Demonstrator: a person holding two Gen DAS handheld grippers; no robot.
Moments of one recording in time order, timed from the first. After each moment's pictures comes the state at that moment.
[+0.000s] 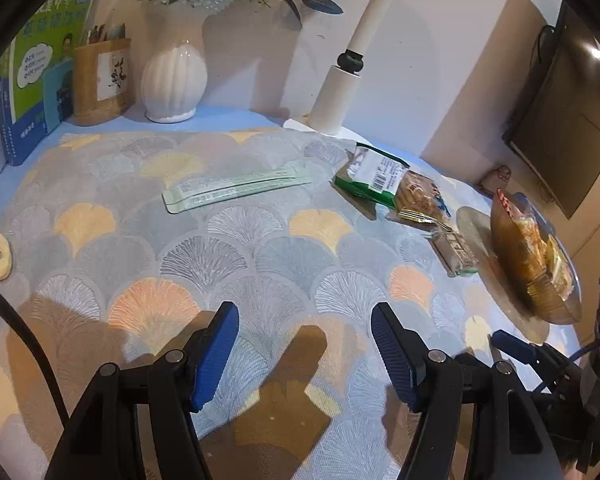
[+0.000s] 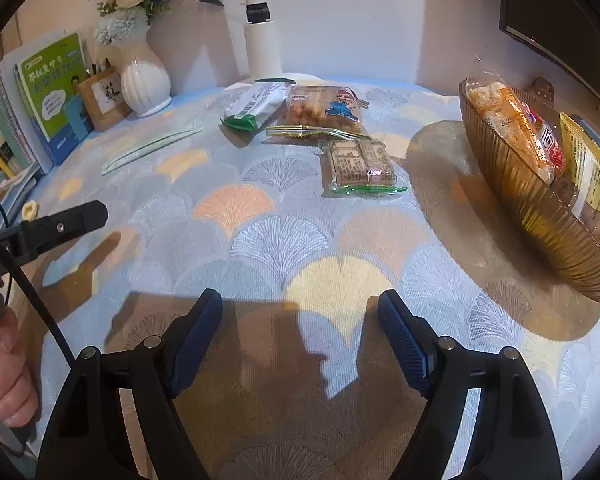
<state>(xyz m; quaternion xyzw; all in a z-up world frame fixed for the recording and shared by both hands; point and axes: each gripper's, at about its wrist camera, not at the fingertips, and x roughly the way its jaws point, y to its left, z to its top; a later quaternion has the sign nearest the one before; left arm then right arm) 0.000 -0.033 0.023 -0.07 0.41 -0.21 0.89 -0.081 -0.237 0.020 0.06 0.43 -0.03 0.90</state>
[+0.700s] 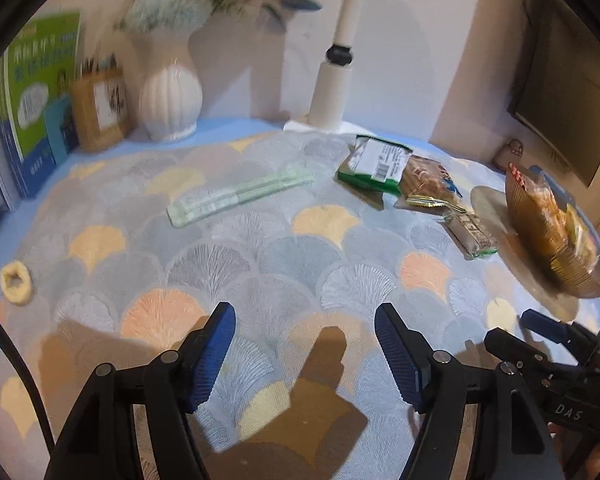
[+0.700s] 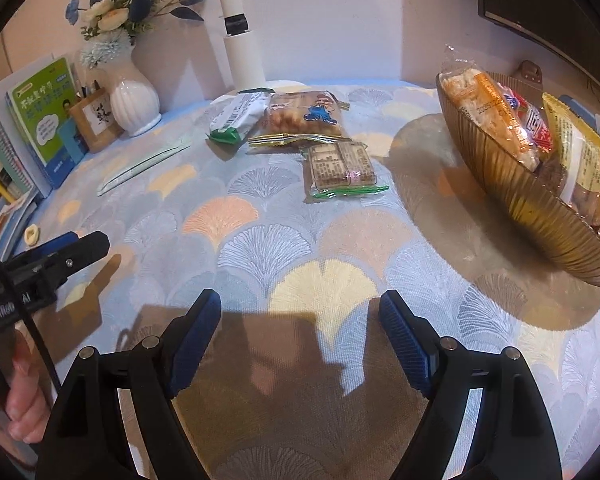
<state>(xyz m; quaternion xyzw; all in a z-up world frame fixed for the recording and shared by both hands) -0.001 -0.041 0.026 -0.01 0.41 -0.18 0.89 -0.085 -0.245 0.021 0.09 0.42 -0.04 0.90</state>
